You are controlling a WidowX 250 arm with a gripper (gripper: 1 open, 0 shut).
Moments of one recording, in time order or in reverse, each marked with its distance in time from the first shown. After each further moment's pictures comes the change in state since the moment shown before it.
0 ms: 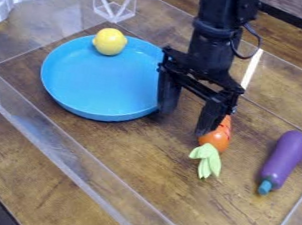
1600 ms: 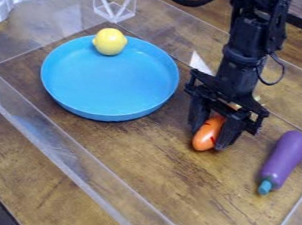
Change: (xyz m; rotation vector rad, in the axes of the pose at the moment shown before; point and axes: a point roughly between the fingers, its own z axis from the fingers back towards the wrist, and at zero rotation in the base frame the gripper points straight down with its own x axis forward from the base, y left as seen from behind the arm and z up) arm 0.032 -0.016 -0.022 0.014 0.024 -0.003
